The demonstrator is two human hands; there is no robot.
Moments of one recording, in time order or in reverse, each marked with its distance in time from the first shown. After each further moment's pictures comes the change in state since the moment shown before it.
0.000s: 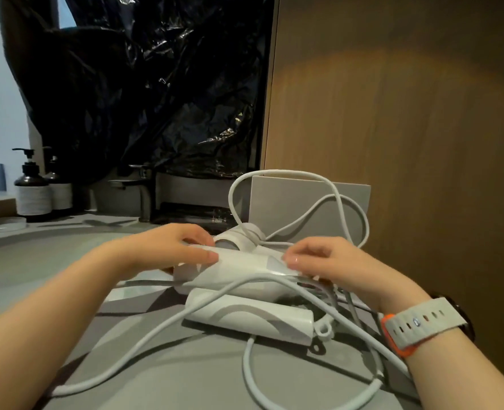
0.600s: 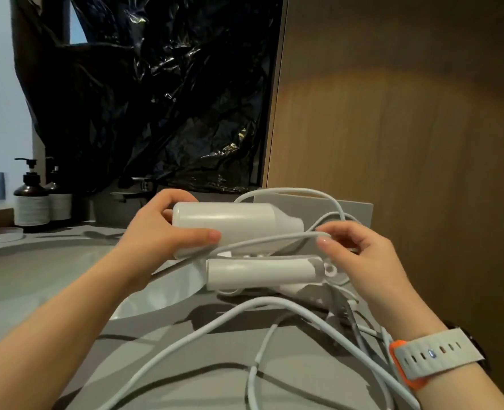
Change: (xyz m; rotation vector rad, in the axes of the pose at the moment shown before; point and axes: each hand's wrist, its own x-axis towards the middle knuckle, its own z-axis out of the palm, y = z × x) left_hand -0.007 0.015 -0.001 -0.579 0.467 0.327; right_hand 0.003 0.000 -0.007 0.225 0.509 -0.251
